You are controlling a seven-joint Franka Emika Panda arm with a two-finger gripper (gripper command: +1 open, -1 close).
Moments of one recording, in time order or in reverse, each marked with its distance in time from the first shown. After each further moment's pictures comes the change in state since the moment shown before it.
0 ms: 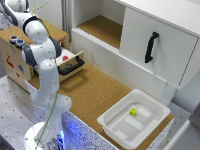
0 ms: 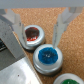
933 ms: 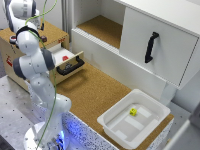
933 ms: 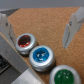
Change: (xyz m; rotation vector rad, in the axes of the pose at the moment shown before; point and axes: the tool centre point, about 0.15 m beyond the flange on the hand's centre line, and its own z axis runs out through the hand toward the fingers) arm -0.020 0.020 -0.029 0.132 0.101 0.139
